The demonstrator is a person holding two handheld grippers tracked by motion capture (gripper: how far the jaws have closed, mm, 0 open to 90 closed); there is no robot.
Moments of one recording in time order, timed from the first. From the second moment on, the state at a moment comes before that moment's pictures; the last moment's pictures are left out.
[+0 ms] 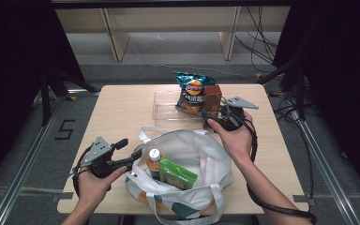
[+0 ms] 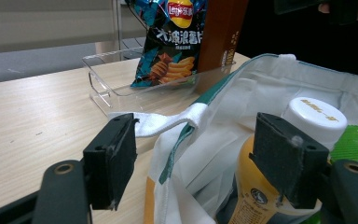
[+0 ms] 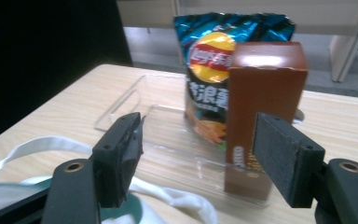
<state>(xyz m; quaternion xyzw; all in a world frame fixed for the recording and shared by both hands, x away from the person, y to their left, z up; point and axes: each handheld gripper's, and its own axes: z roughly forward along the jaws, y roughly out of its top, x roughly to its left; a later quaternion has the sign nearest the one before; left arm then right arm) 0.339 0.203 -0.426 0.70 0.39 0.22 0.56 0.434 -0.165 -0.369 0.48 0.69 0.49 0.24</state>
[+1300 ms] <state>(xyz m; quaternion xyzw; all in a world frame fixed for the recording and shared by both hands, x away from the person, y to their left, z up) 0.339 0.203 -0.423 0.69 0.39 0.22 0.57 0.372 -0.149 -0.377 0.37 0.75 0.52 0.15</state>
